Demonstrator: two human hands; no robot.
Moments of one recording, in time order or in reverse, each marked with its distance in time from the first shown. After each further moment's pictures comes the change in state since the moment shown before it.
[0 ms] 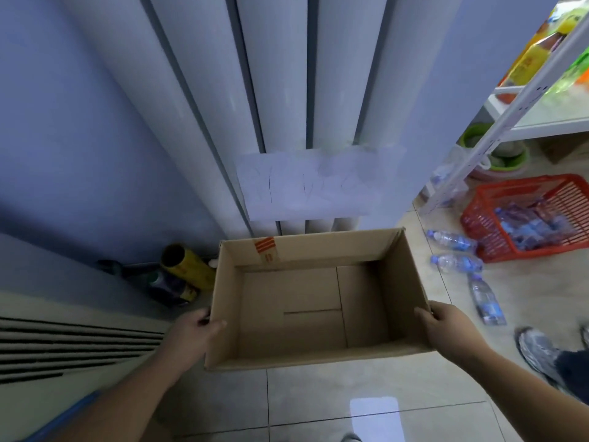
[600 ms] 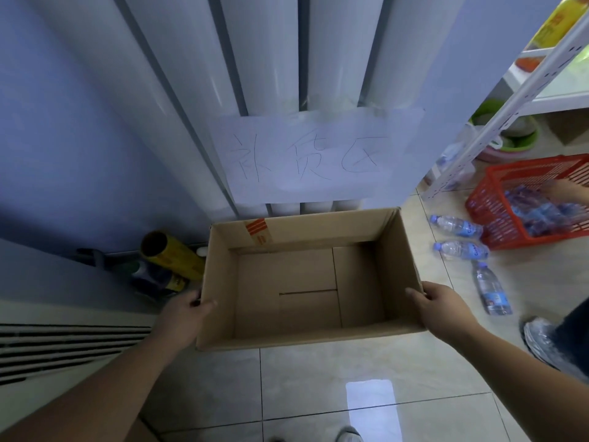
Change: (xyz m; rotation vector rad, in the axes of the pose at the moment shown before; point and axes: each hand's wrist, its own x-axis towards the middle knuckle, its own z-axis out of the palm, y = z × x) left_hand 0.067 -0.016 0.027 0.083 0.093 -0.043; right_hand 0.054 0.003 0.030 0.030 -0.018 0.016
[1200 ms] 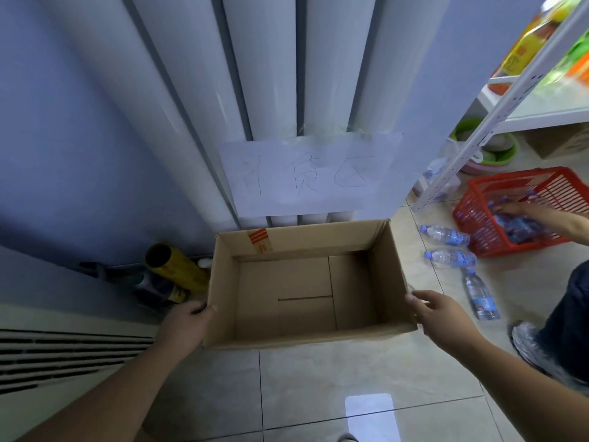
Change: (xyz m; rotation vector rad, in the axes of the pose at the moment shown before) left_hand -0.019 0.003 -0.013 0.042 0.006 0.037; right_hand -0.025 0.014 -0.012 0.125 0.058 0.013
